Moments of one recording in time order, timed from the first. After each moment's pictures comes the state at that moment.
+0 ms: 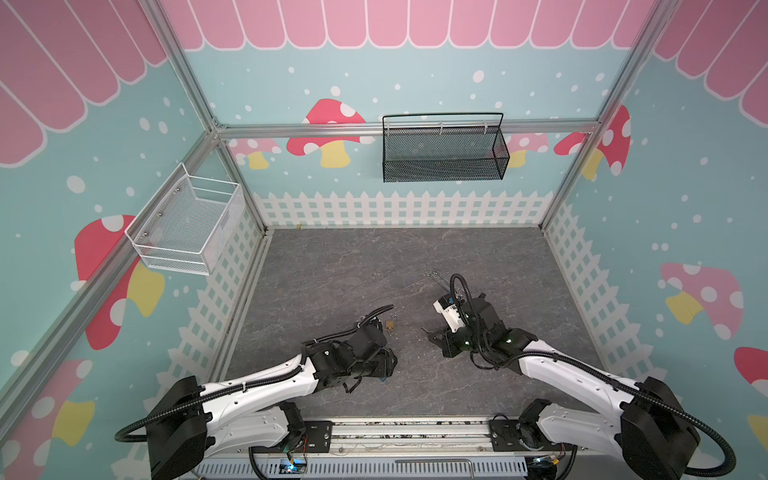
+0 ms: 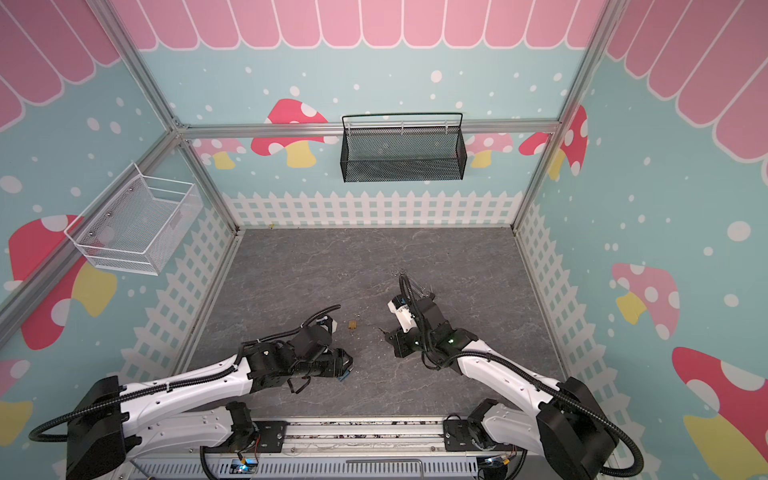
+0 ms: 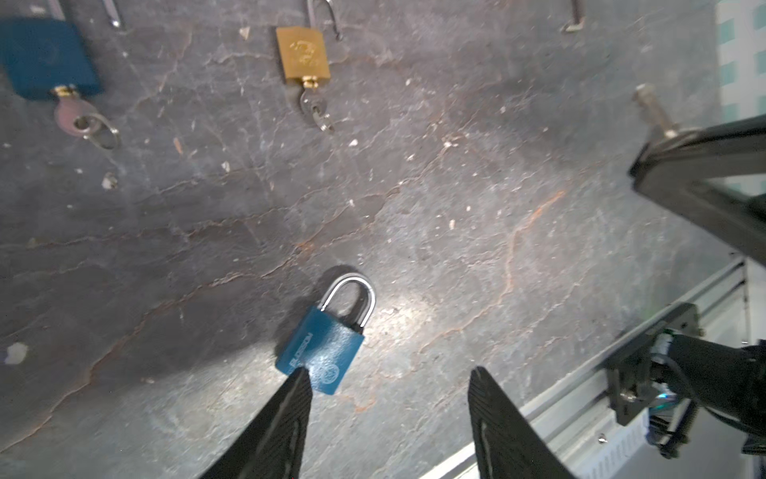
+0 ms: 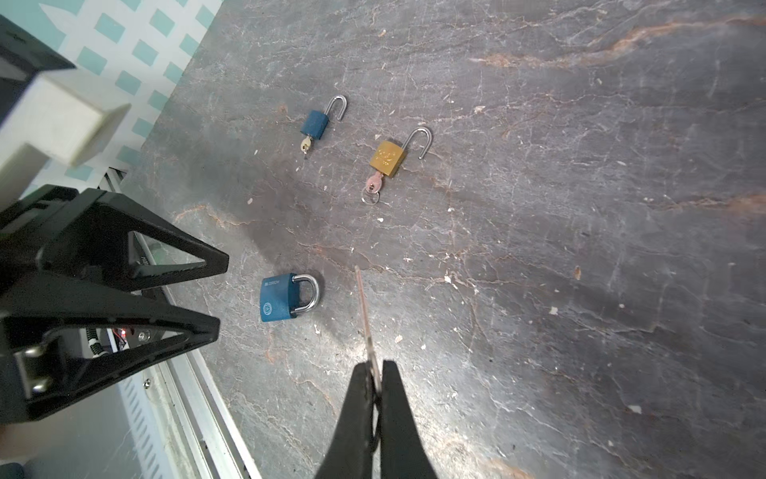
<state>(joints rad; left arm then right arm) -0.96 1.15 0.63 -0.46 -0.03 -0.87 0.66 1.15 0.59 -0.20 -0.33 0.31</state>
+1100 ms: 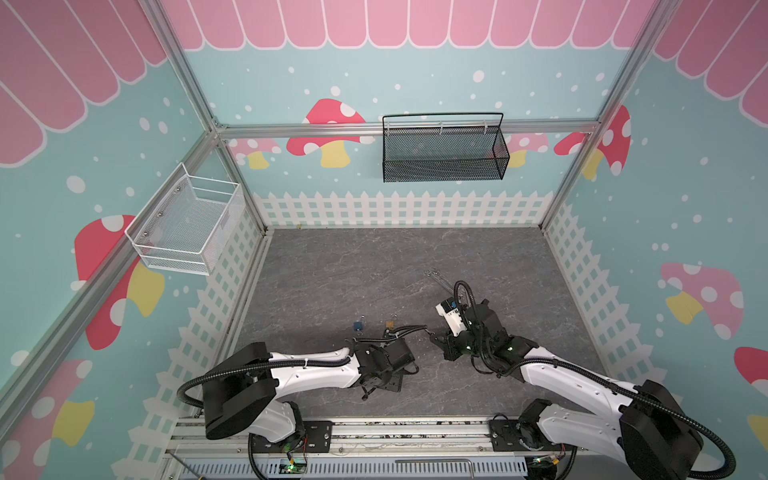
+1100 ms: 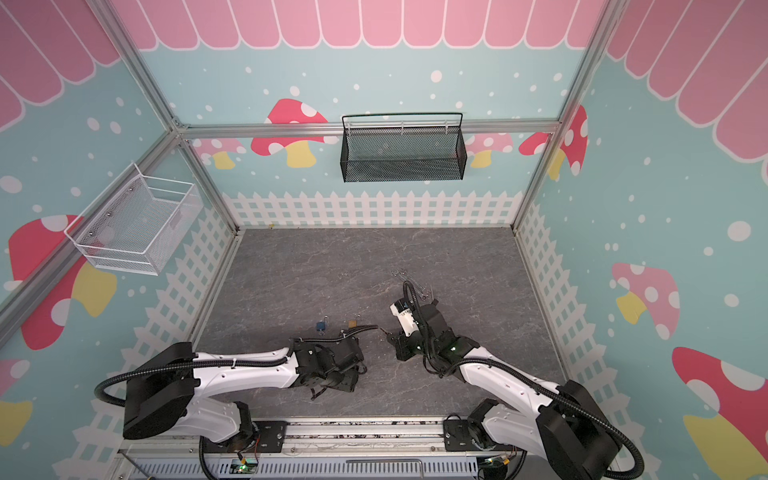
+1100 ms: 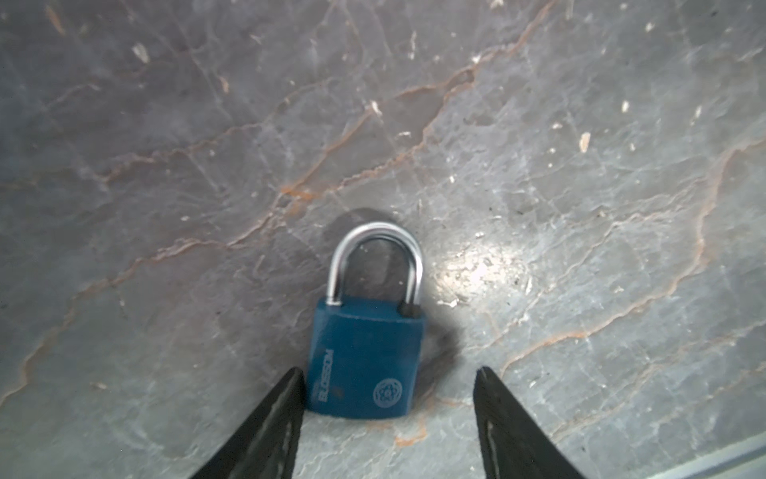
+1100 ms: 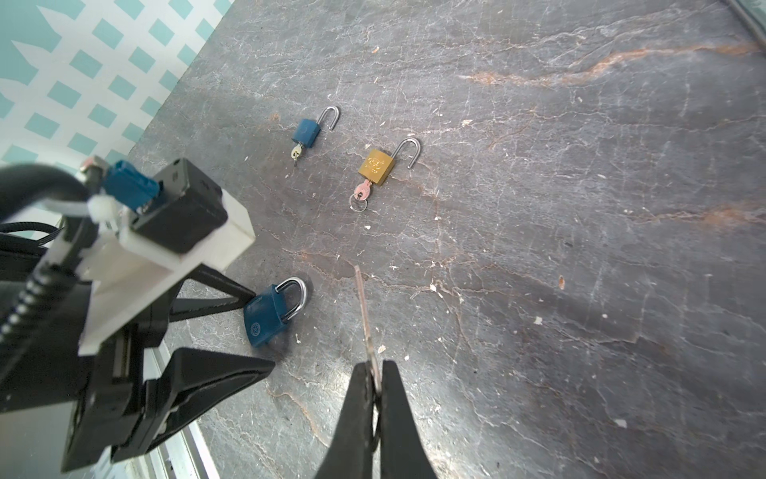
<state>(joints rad) -1.11 1.50 0.77 -0.57 -0.13 -0.88 0.66 1.11 0.51 -0.08 -0.29 0.29</state>
